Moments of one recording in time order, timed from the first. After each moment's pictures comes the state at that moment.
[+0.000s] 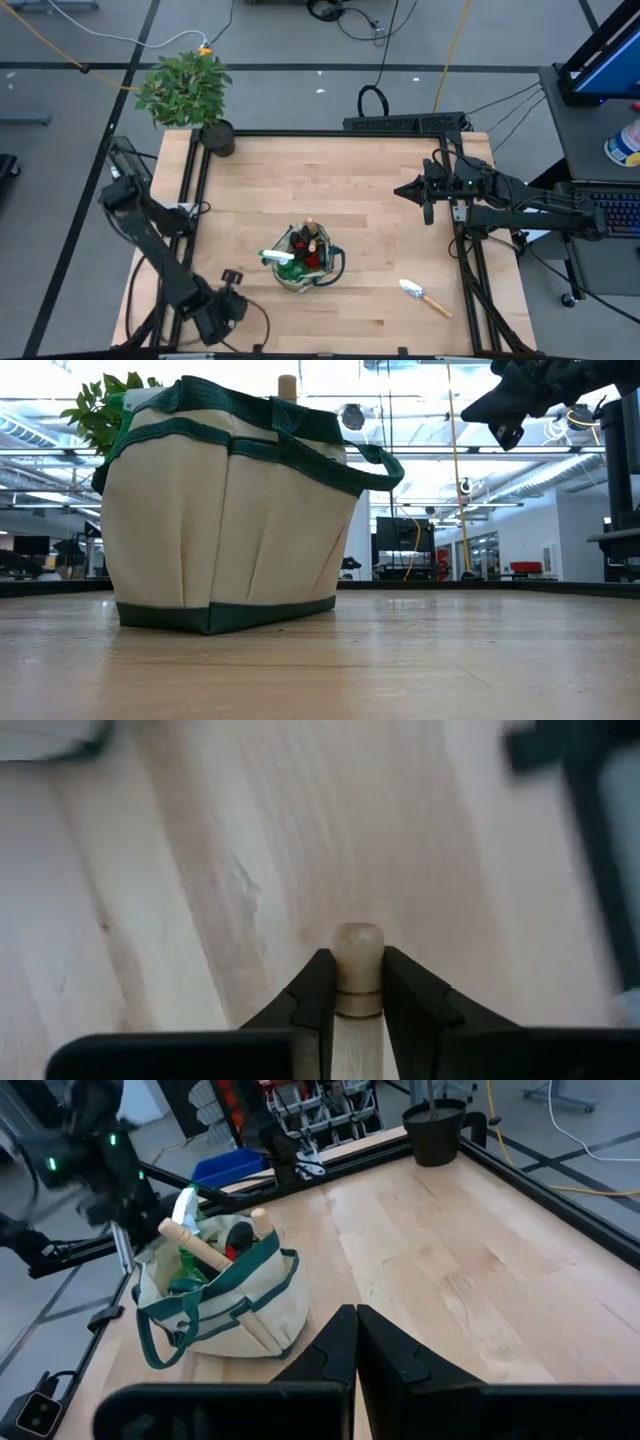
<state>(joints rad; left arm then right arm) -0.94 1.62 1.02 -0.74 -0.15 -0.63 -0.25 0.57 0.57 -0.28 -0.18 0.24</state>
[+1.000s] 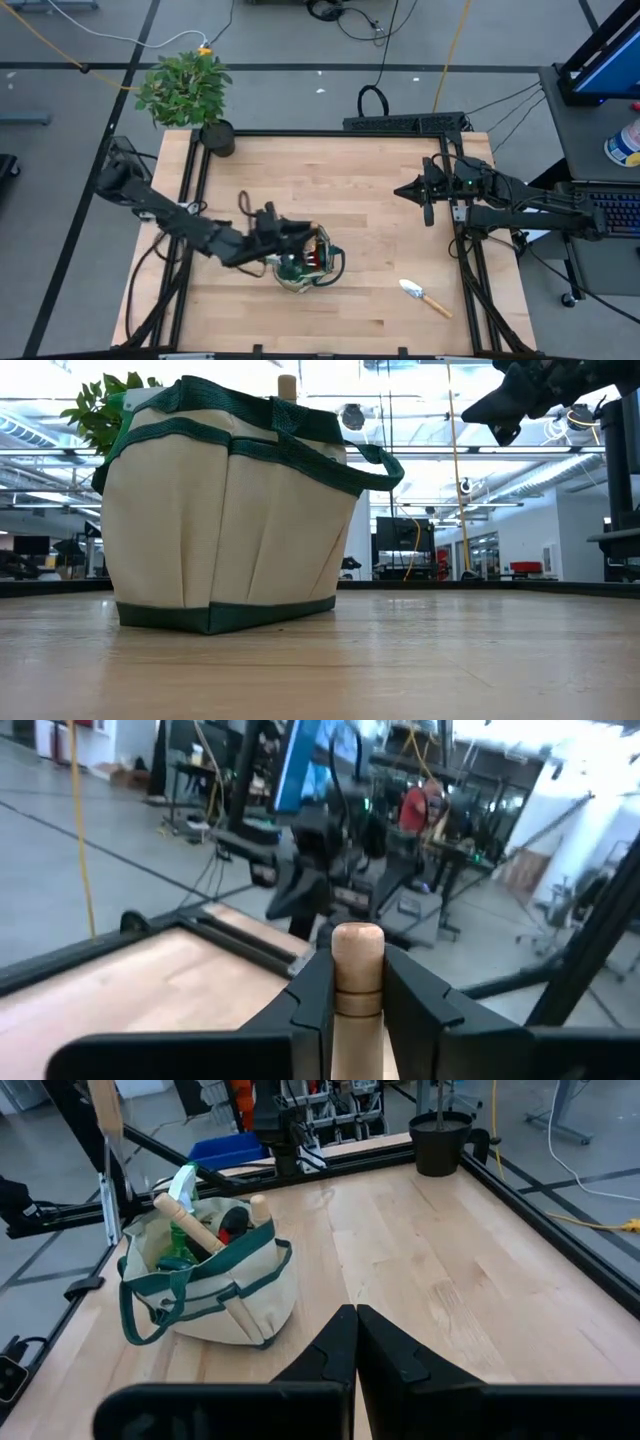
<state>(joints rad) -0.50 1.42 1.02 0.47 -0.82 -0.27 -0.25 0.57 0.57 -0.29 -0.19 0.11</state>
